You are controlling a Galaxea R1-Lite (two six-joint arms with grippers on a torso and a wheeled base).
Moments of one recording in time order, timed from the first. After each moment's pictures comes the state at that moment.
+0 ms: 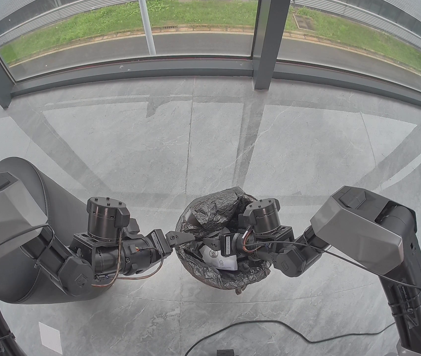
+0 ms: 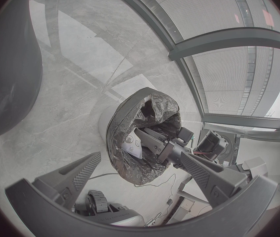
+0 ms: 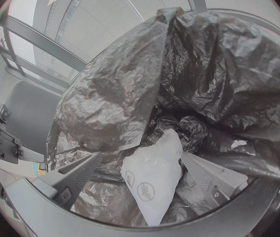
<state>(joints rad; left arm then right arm) -0.43 2.02 -0.67 -0.80 -0.31 -0.81 0.58 2.54 -1.32 -0.70 0.10 0.34</state>
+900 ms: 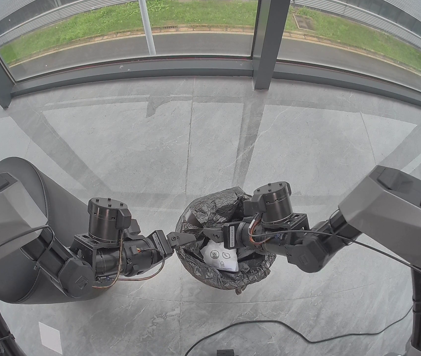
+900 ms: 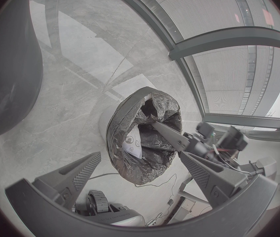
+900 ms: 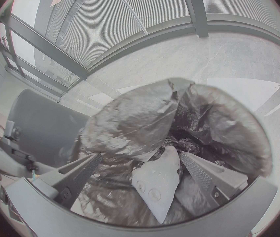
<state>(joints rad) -0.44 2.01 -0.67 -0.80 -0.29 -0.81 0.62 2.32 -1.17 -0.65 0.05 0.34</state>
